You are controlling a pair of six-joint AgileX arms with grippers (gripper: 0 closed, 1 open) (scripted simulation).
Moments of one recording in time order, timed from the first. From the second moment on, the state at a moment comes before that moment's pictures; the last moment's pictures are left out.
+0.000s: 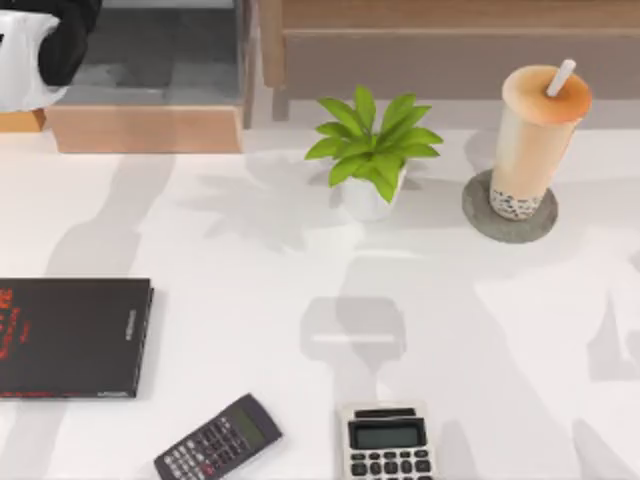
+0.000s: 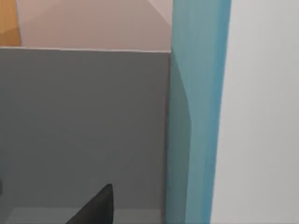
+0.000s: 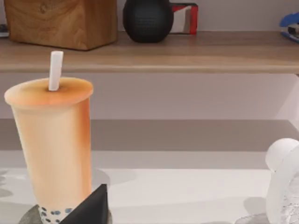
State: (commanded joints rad) left arm -0.19 2.00 1.40 0.61 -0.15 -0.01; right arm 0.00 0.00 0.00 0.00 0.00 0.00
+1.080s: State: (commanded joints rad) left arm -0.19 2.00 1.40 0.61 -0.15 -0.01; right arm 0.00 0.00 0.00 0.00 0.00 0.00
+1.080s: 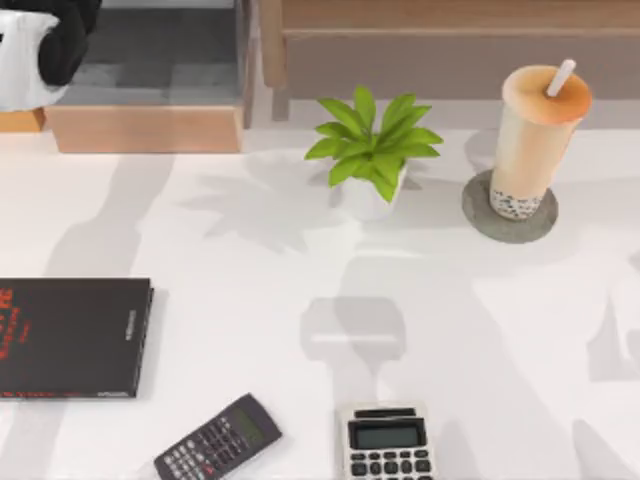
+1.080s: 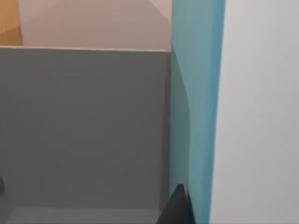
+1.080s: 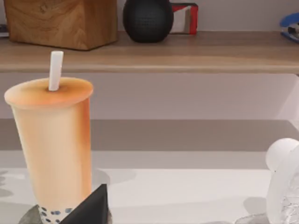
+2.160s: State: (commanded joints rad) left arm -0.19 1.72 1.18 0.58 -0.12 0.26; right arm 0.00 0.00 0.00 0.00 0.00 0.00
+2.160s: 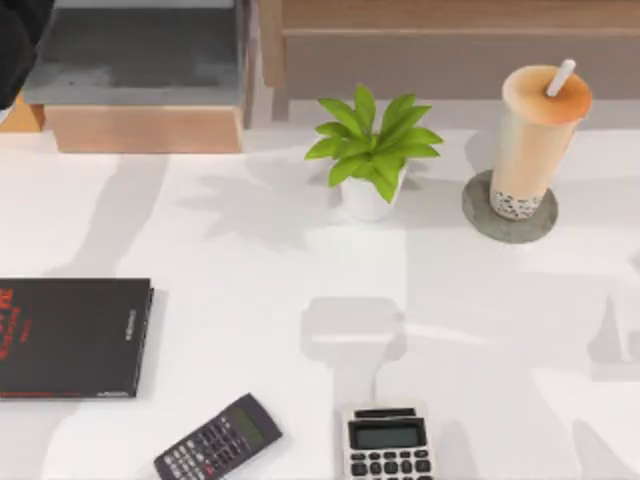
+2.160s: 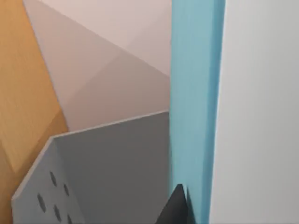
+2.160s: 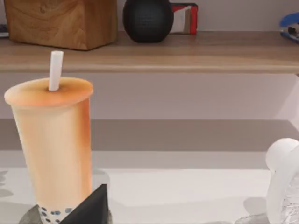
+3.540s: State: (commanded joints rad) left arm -0.07 0.99 -0.07 0.54 -0.03 1.56; right arm 0.00 0.00 0.00 0.00 0.00 0.00
